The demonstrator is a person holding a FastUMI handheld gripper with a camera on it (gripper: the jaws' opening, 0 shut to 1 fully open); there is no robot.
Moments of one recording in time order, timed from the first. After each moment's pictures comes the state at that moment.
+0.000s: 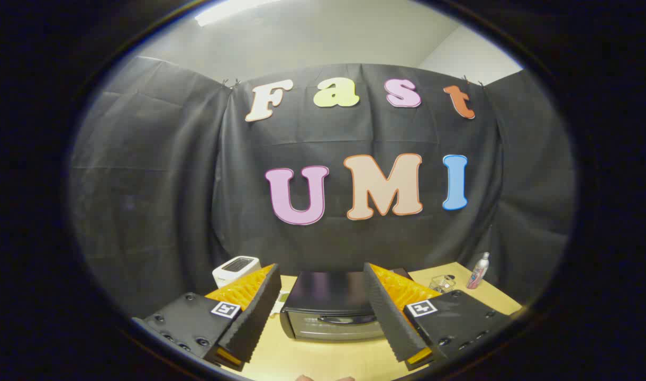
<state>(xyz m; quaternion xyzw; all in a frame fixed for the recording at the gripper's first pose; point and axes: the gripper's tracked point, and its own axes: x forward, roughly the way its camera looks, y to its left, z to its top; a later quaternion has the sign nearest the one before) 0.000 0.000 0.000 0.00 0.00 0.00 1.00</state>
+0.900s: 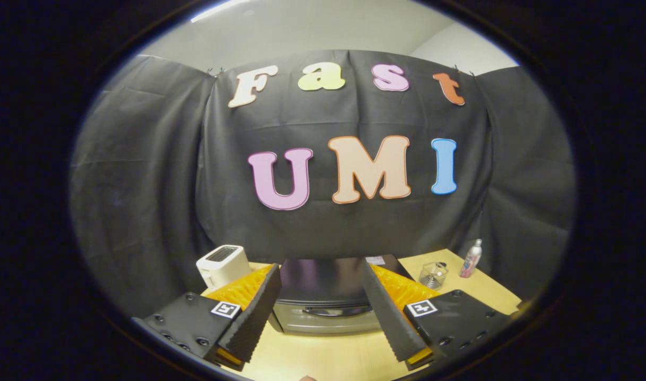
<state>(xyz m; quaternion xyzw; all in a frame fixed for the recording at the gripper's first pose) 0.023 -0.029 -0.037 0.00 0.04 -0.04 1.00</state>
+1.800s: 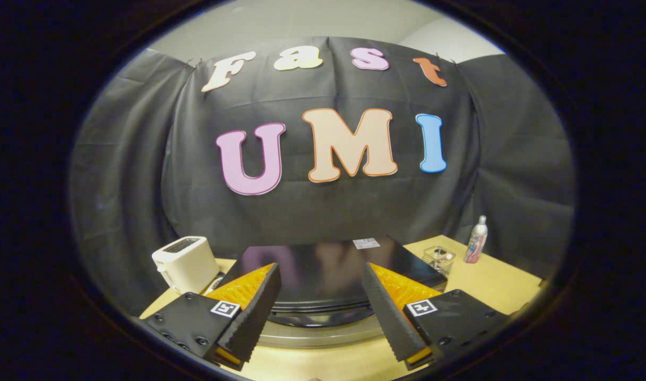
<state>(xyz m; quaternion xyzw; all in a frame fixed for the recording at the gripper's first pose) 0.122 -0.065 -0.141 0.04 0.02 -0.09 0.99</state>
